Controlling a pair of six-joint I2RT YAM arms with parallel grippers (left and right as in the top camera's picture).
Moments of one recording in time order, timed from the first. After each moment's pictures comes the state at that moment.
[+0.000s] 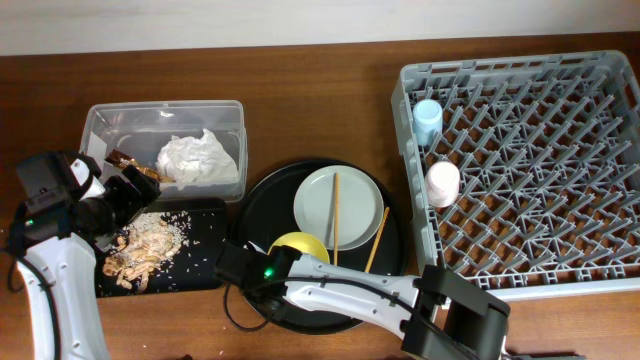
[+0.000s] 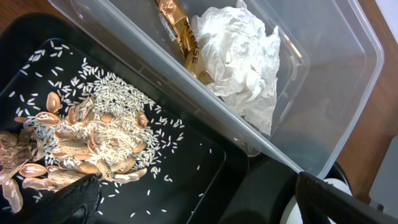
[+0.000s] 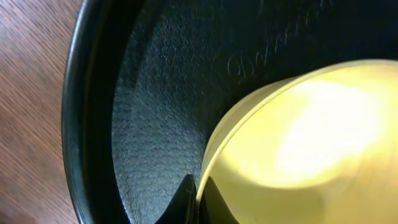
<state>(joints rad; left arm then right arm) 0.44 1.34 1.09 -0.85 0.29 -0.36 1.15 1.96 1.37 -0.84 0.10 0.22</state>
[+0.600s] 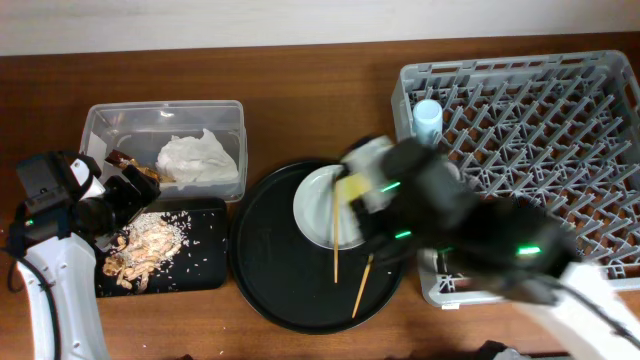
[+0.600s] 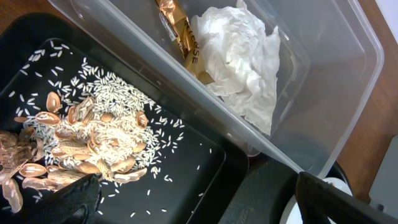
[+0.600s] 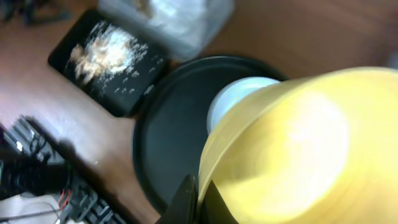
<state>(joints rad) 0.44 1.34 1.09 -0.85 0.29 -0.36 0.70 1.27 1.61 -1.20 -0.11 0.19</state>
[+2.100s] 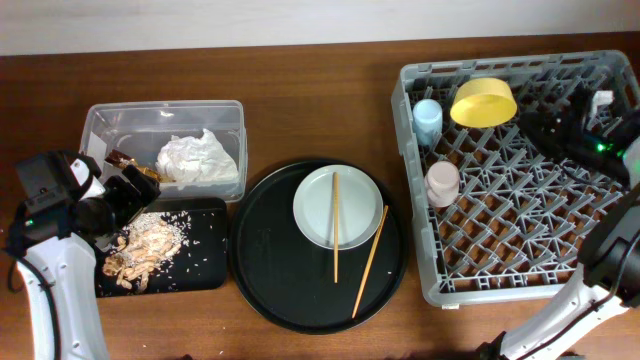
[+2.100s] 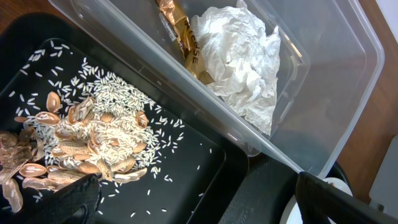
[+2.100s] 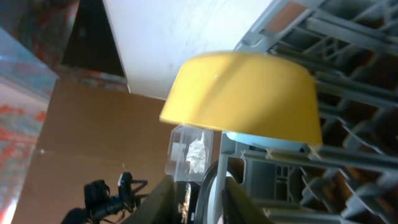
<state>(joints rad) 0.44 1.34 1.09 -0.85 0.29 -0.36 -0.65 2.15 1.61 -0.99 -1.46 -0.24</state>
